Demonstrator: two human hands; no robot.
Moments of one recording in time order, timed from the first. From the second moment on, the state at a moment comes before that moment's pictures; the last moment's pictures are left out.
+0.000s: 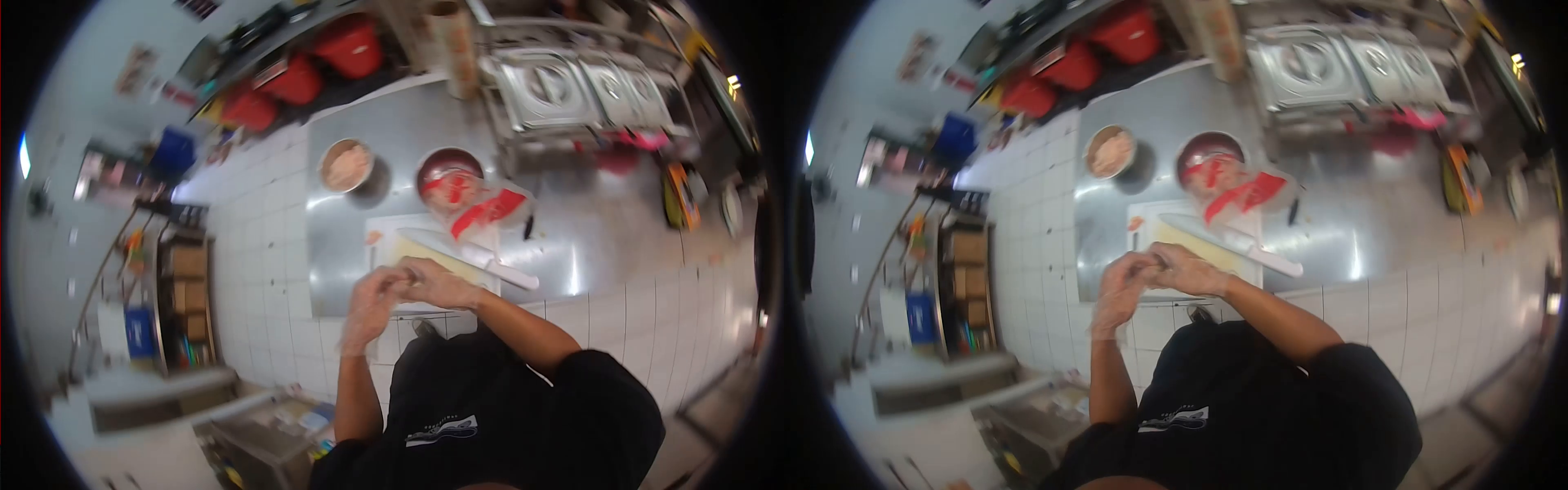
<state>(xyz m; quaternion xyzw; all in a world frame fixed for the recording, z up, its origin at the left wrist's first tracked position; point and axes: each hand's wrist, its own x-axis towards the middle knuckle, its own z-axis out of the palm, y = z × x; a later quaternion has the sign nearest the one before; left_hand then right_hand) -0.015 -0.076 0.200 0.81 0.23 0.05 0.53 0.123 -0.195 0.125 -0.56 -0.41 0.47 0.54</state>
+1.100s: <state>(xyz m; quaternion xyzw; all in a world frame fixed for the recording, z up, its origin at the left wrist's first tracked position) -0.153 0.194 0.087 0.68 0.33 0.12 0.64 -0.012 -0.078 0.086 -0.85 -0.44 0.19 0.23</state>
